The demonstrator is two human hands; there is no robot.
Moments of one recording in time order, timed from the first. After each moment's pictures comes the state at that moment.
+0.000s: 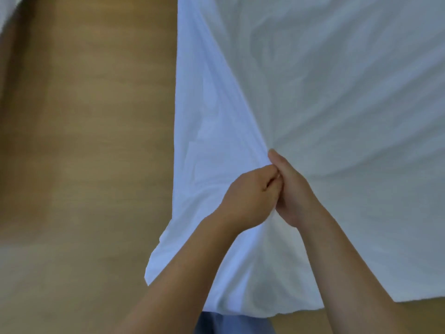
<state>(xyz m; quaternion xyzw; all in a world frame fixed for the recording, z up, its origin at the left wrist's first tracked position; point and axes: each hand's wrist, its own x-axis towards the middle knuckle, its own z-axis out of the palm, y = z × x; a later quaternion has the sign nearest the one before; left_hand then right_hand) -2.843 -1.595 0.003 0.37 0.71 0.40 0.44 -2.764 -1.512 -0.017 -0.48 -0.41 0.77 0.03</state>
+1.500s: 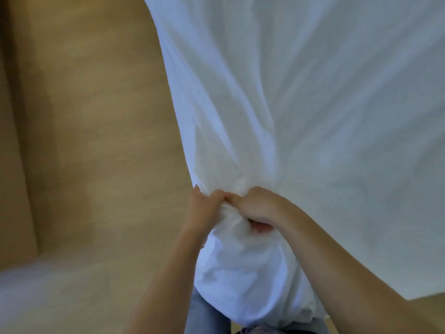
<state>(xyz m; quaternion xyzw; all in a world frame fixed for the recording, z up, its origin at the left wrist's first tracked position) -2.947 -1.611 -0.062 0.02 0.79 0.39 0.47 -2.857 -1.524 -0.064 -0.51 -0.58 0.53 -0.35</state>
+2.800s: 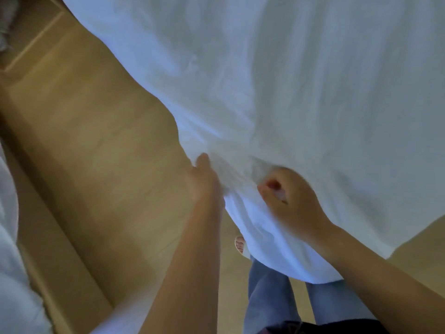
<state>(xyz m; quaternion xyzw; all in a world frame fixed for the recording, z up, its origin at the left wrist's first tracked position) -3.010 -1.610 -0.066 0.00 0.79 0.43 0.43 -2.859 -1.635 -0.064 -0.58 -0.65 0.45 0.19</state>
